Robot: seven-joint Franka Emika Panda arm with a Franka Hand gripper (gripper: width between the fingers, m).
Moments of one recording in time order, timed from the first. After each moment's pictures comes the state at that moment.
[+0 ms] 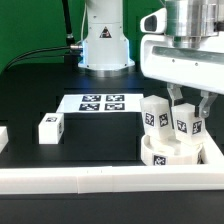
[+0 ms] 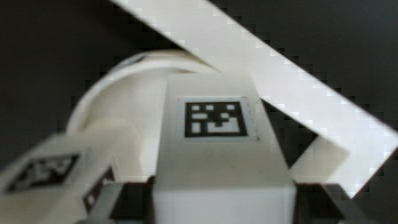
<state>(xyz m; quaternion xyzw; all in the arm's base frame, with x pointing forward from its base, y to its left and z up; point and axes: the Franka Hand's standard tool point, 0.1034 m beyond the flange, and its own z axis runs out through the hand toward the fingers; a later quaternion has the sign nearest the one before) 0.596 0.115 0.081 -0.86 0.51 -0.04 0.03</state>
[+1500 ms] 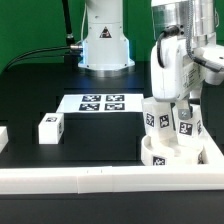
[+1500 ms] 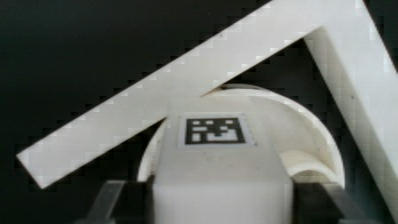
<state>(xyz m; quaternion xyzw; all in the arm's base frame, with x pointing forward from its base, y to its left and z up) 0.595 0.115 0.080 -0.50 0.86 0.02 0.08</state>
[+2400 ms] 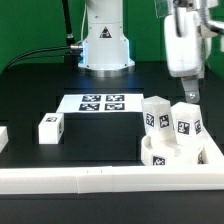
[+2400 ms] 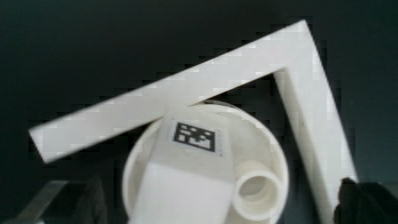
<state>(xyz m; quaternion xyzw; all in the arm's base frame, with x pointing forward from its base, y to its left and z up) 0.602 0.117 0.113 -0.61 0.78 0.00 0.11</state>
